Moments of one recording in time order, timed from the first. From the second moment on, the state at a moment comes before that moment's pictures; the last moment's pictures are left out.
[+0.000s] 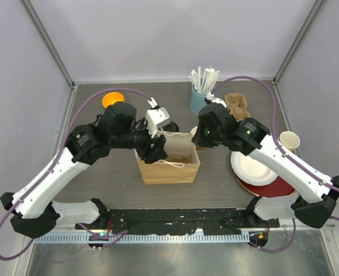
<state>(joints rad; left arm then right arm) -0.87 1.17 1.51 -0.97 0.30 0.05 0.85 1.27 1.46 -0.99 0.23 0.81</state>
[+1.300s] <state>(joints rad) -0.45 1.47 1.96 -0.92 0.36 -0.13 0.85 1.24 1.50 -0.99 0.16 0.68</state>
